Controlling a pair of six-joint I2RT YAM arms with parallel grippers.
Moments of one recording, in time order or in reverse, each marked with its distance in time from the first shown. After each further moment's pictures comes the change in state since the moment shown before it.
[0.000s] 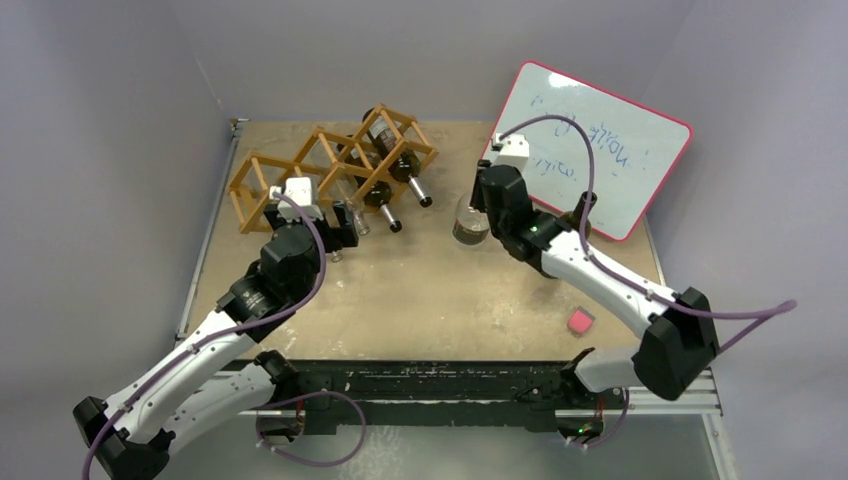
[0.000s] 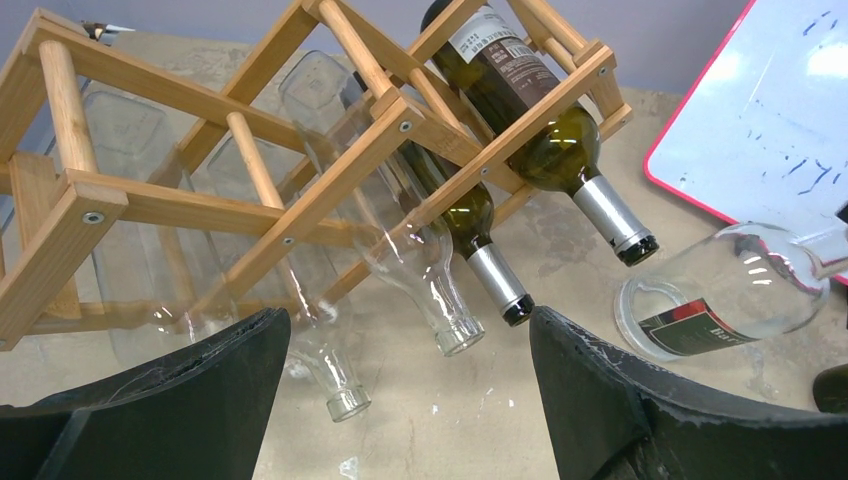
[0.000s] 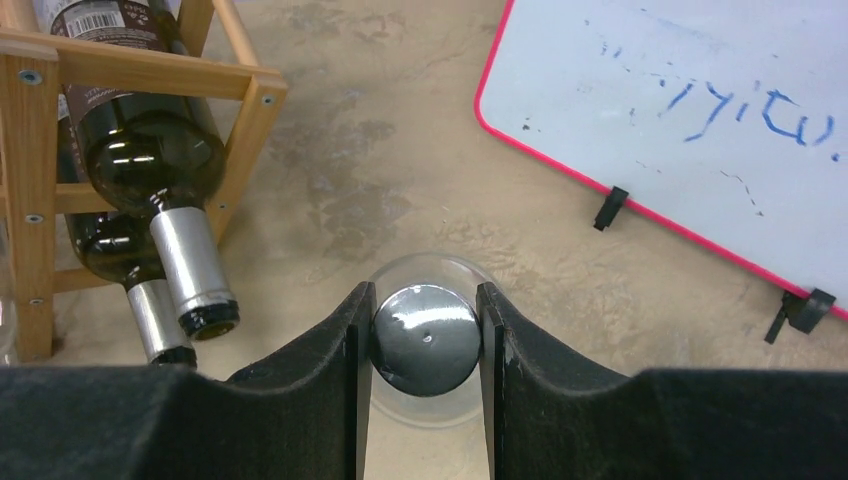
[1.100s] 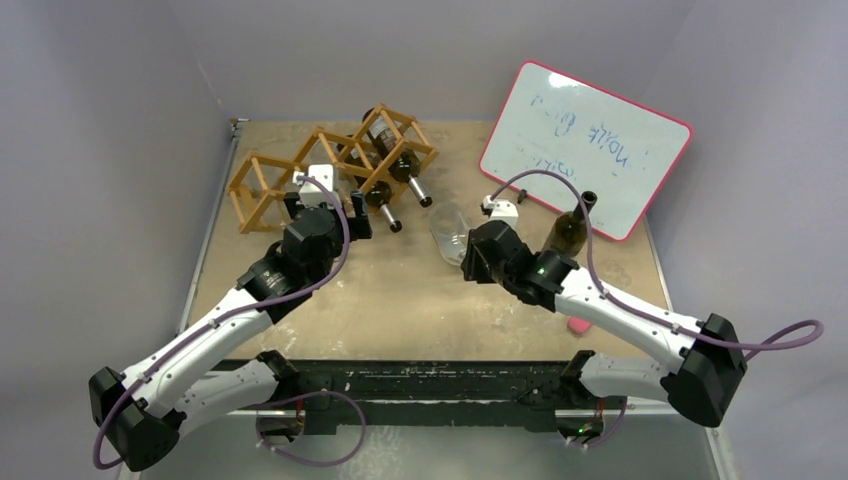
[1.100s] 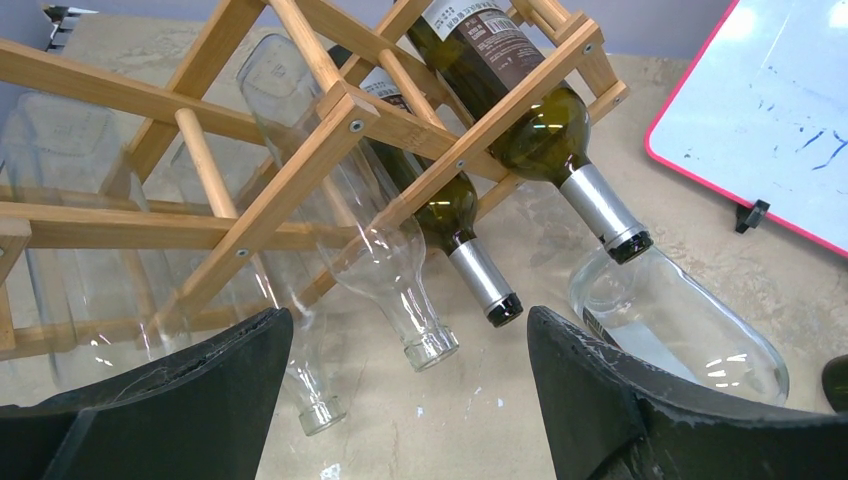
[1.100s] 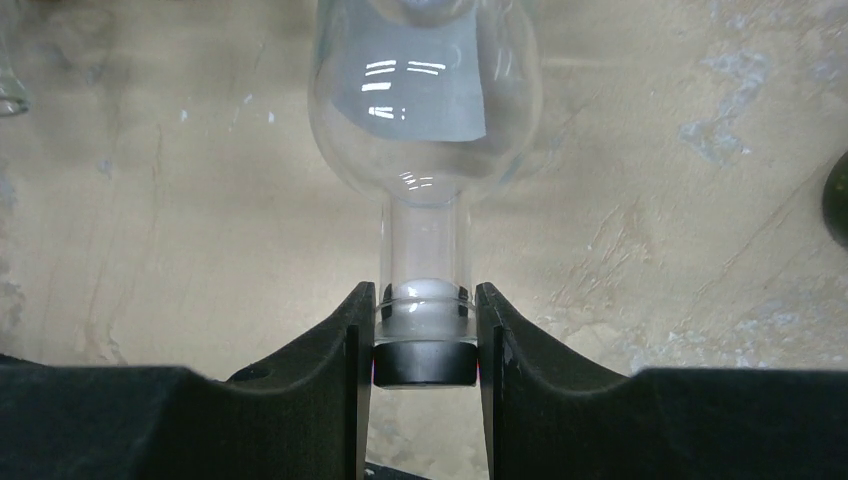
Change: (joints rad) left arm 0.000 0.163 0.071 0.013 0.027 -0.013; right arm 0.201 -0.232 -0.249 -0.338 -0.204 0.323
